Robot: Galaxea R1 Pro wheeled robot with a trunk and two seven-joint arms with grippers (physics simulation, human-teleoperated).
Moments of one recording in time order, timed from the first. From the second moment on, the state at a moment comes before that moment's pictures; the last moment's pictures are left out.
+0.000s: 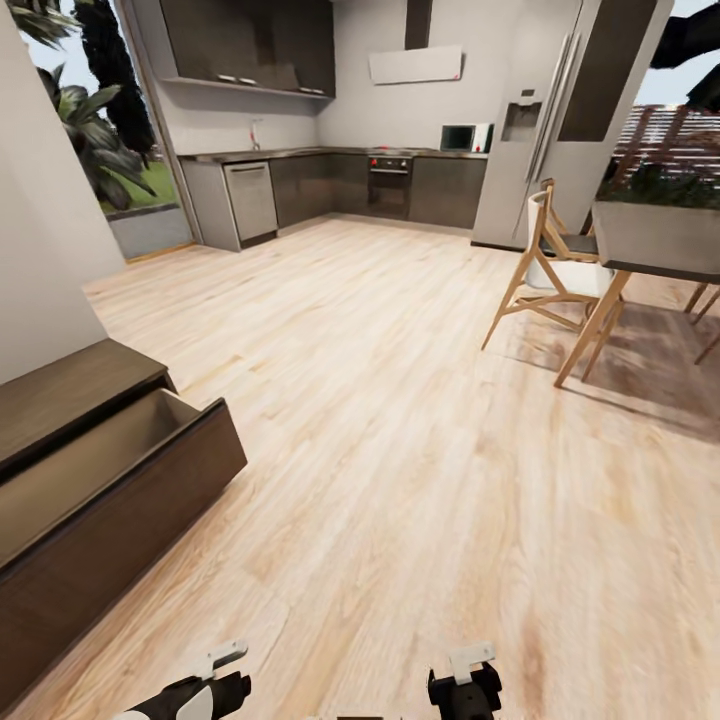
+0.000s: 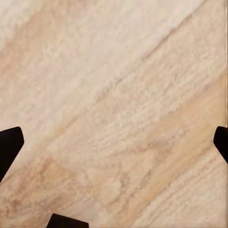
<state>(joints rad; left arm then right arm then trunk) -0.58 0.03 -0.72 -0.02 1.05 0.09 0.08 -0.52 0.12 -0.52 0.03 0.79 -0.31 -0.32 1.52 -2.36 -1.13</state>
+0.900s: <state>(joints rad) -0.58 0.03 -0.72 -0.02 1.05 0.09 0.08 -0.52 0.12 -0.52 0.03 0.79 -0.31 -0.32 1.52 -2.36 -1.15</state>
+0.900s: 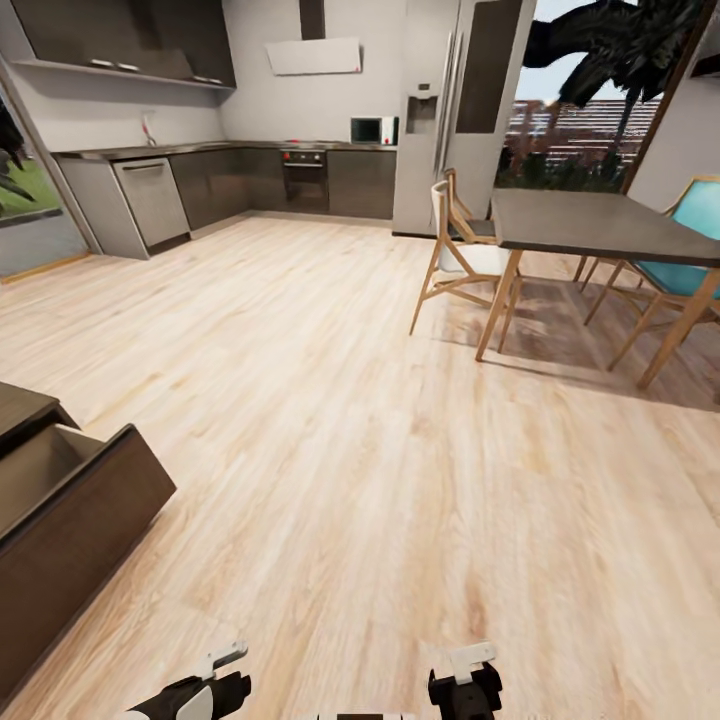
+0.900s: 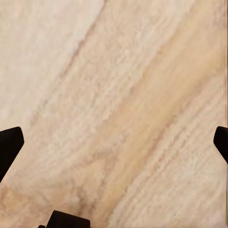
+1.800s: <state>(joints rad) -0.58 0.03 -0.72 -0.02 1.05 0.09 0.08 -0.52 0.12 -0.52 0.03 0.79 -0.31 -0.32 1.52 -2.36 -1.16</state>
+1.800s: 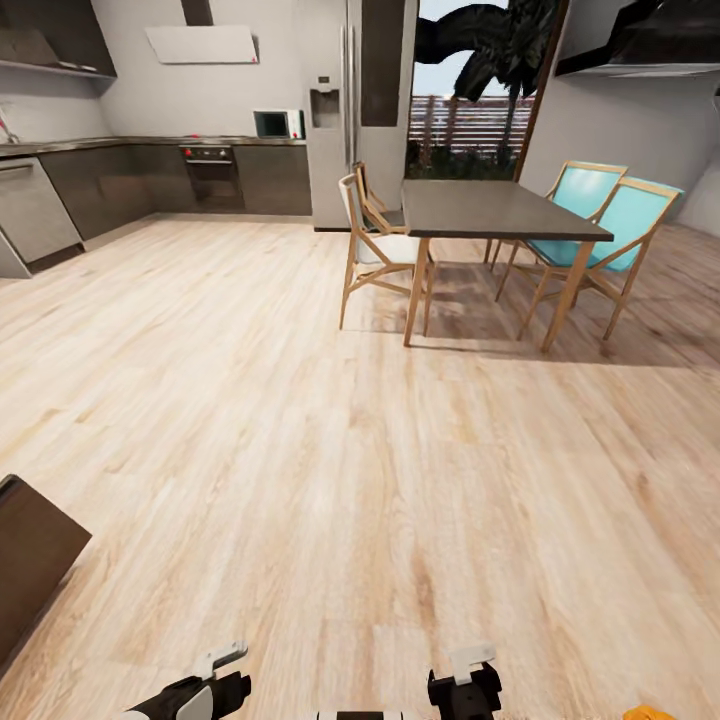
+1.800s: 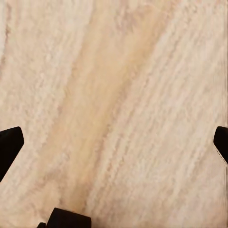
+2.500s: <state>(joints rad) -0.58 0.03 -0.72 -0.02 1.05 0.09 0.08 -0.52 0.12 -0.52 0.03 0.79 -0.31 -0.32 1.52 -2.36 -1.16</state>
